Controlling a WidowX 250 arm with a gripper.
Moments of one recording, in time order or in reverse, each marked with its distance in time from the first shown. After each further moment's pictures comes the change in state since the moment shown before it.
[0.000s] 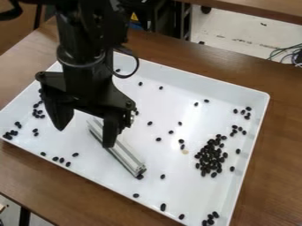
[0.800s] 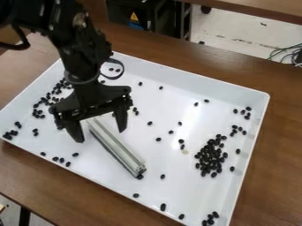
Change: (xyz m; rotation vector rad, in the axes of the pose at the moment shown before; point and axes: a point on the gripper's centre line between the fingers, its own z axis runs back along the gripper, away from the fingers) arm 0.047 0.023 -0.070 -0.148 -0.009 0.712
